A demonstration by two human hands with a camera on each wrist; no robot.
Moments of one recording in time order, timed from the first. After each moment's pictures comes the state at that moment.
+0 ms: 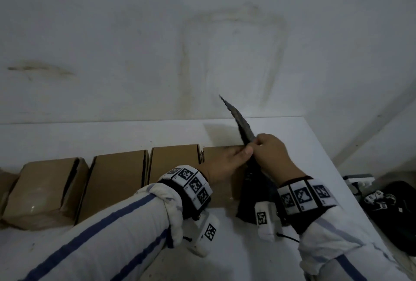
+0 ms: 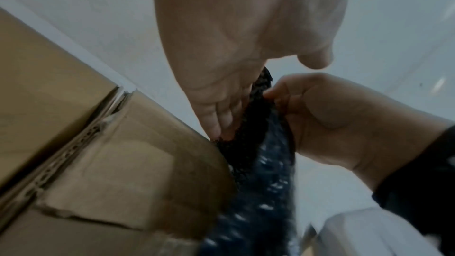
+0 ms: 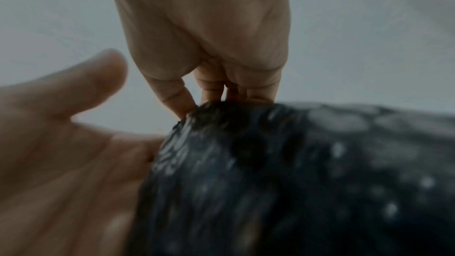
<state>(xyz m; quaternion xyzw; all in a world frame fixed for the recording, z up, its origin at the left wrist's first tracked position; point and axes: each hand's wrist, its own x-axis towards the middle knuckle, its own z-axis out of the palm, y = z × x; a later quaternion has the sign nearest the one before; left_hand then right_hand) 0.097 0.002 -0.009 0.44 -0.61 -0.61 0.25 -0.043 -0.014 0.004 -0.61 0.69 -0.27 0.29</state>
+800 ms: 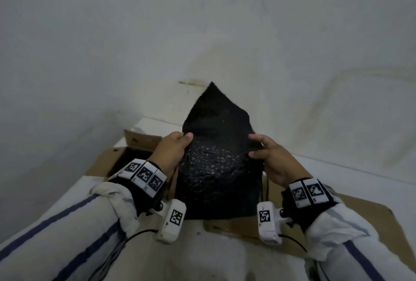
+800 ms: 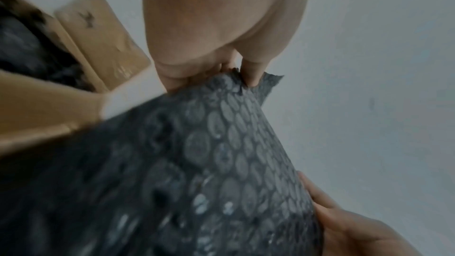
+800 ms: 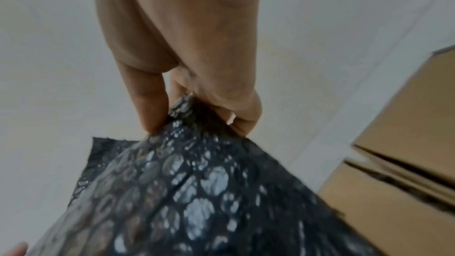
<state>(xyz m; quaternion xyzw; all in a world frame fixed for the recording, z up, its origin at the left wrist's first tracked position) 0.490 0.084 0.032 0.68 -0.36 -0.39 0.51 0.261 -0.003 0.039 -0.52 0.43 -0.31 0.67</state>
